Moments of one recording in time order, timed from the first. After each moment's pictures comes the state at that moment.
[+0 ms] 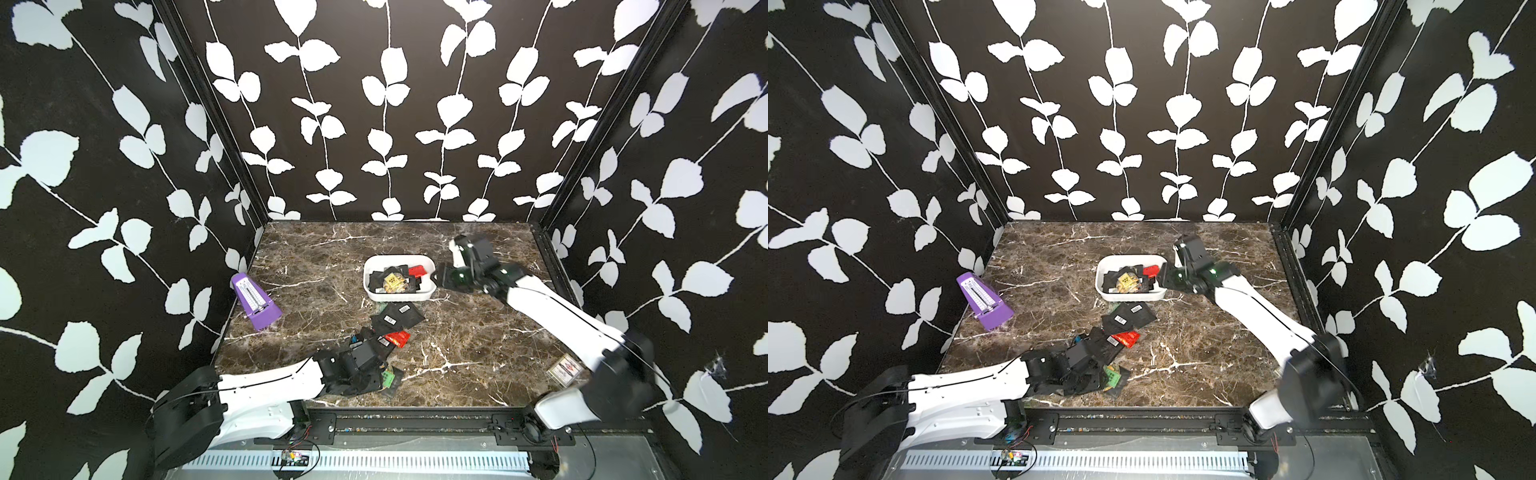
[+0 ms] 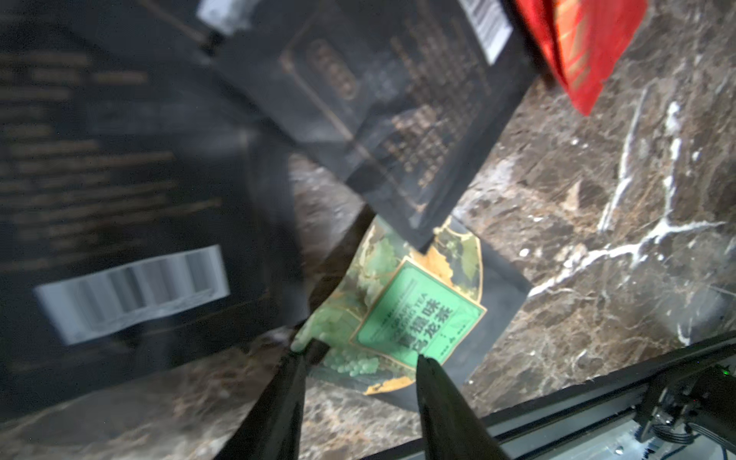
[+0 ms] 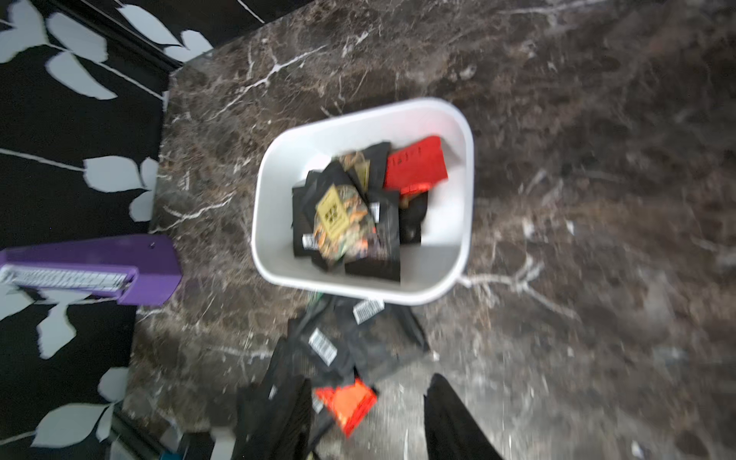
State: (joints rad) left arm -1.10 1.11 0.46 -0.50 0.01 -1.21; right arm 0.58 1.39 1.16 -0.58 -0.14 0.63
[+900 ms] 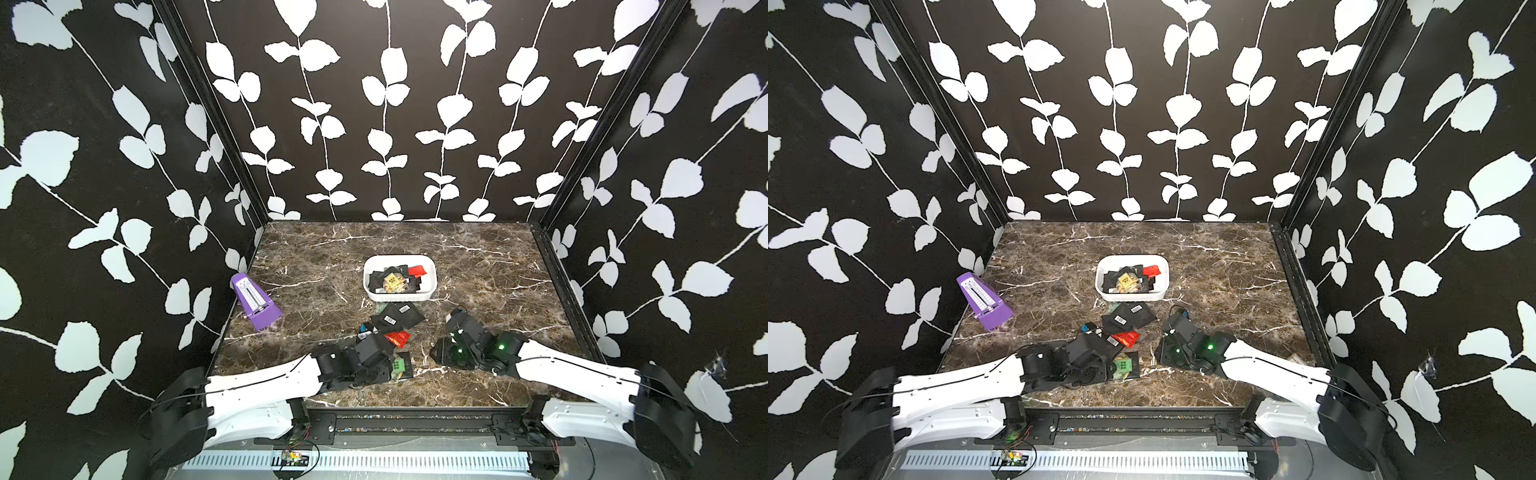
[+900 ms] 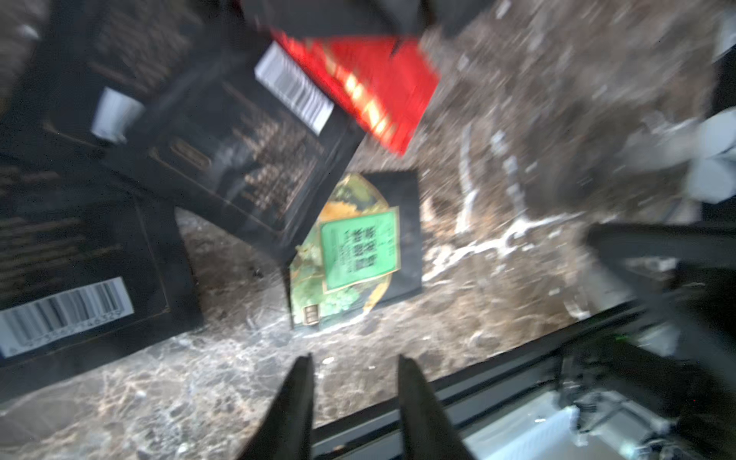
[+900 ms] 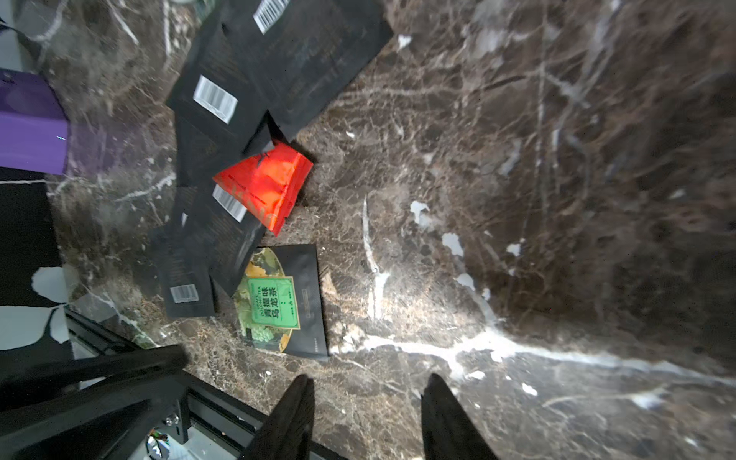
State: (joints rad) left arm -1.14 1.04 0.58 -0.52 -0.07 -1.18; right arm 0.94 1.20 0.64 -0.44 -0.05 0.99
